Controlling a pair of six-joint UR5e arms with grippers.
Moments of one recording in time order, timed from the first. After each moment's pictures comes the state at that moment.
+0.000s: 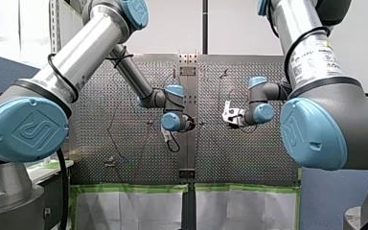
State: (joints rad) left arm -0.50 -2.23 -1.57 -2.53 -1.72 -1.90; right arm 1.88 -1.02 1.68 -0.47 1.23 1.74
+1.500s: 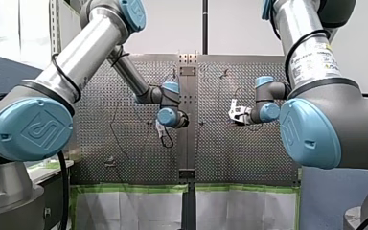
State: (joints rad) left arm -0.45 -2.23 -1.51 -2.63 -1.73 -1.85; right arm 1.82 -1.00 1.63 -0.47 1.19 1.73
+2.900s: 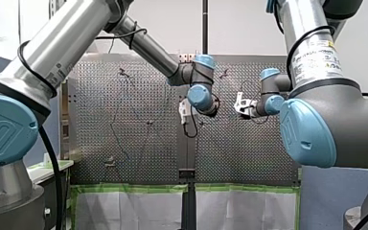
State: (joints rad) left arm -0.80 -2.14 -1.46 -2.86 -2.05 -1.82; right arm 1.78 -1.06 1.63 -0.43 1.19 1.75
